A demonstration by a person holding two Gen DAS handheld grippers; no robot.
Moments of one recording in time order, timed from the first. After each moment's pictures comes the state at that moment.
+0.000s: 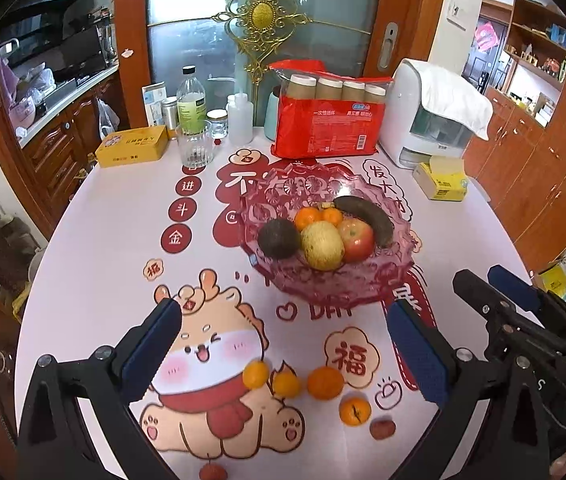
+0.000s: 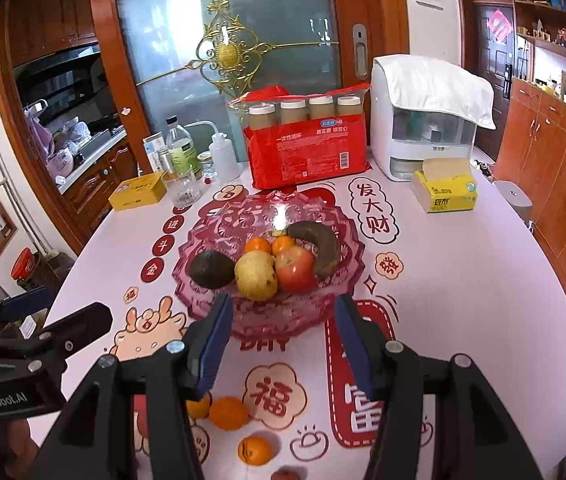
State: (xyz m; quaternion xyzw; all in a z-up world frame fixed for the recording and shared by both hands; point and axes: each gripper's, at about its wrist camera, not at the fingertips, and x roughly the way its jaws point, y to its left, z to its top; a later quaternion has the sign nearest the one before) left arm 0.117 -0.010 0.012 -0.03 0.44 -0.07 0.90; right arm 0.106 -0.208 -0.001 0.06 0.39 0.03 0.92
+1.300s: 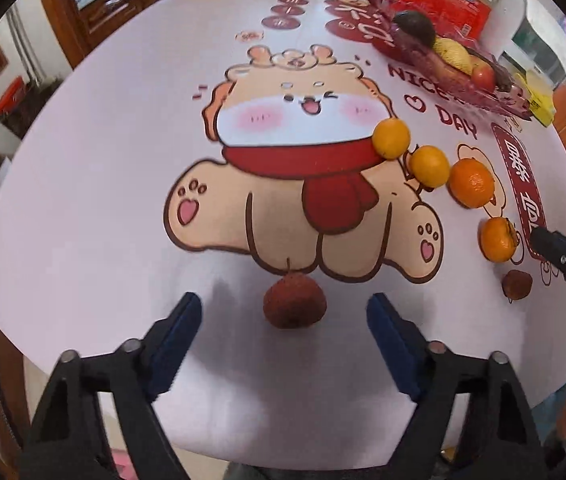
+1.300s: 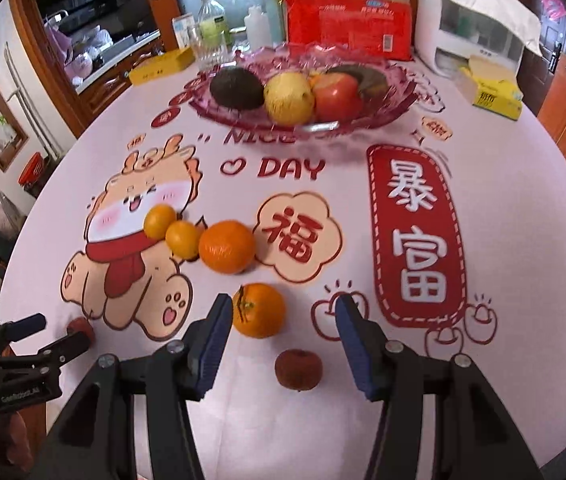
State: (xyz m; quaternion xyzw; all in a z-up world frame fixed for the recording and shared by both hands) left arm 0.002 0.067 -0.171 -0.09 0.59 0.04 0.80; right arm 0.044 -0.173 -0.133 0.02 0.52 0.09 0.85
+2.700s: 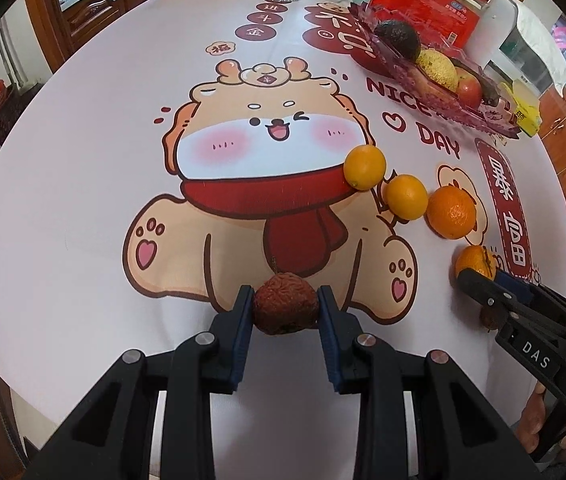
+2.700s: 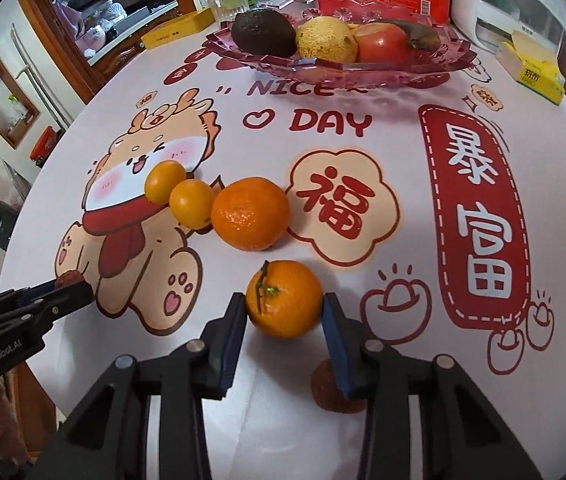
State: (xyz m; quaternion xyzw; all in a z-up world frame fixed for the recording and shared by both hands) left arm 0.032 0.059 -0.172 -0.10 0.58 0.01 0.81; right arm 0.063 -0.152 -0.174 0.02 0.56 0.14 0.81
